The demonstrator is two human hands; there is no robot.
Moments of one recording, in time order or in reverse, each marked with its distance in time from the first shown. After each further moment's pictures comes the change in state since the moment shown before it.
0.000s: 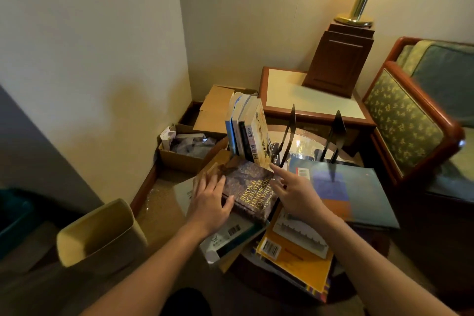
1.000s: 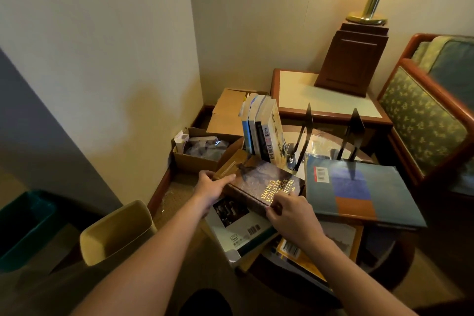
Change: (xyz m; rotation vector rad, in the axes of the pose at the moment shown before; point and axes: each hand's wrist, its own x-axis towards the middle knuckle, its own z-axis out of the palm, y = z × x) left_hand 0.029 -0.042 -0.033 -0.912 -0.079 -0.524; right_hand -0.024 -0.007 0.065 -0.276 0.012 -0.040
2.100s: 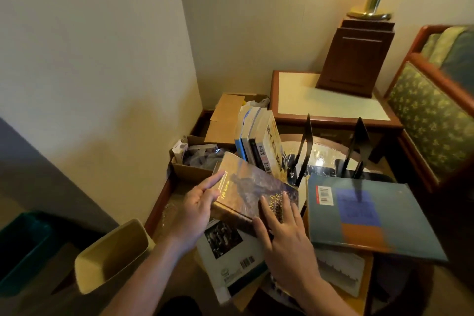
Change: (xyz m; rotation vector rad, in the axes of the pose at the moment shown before) left_hand -0.046 0.051 -0.003 -0.048 -0.126 0.300; right_hand 0.005 -0.017 0.005 -0.001 -0.034 0.138
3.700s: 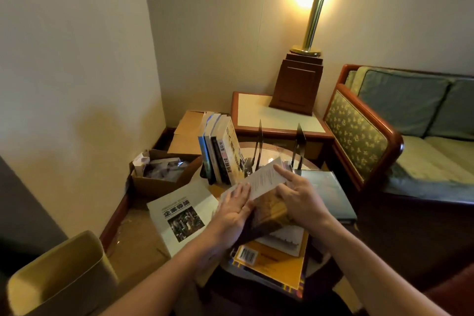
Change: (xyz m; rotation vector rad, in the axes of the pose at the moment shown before) left_hand -0.043 -0.028 0.120 0.560 -0.356 0.211; right_hand -0.052 0.041 -0.112 0.328 0.218 -0.043
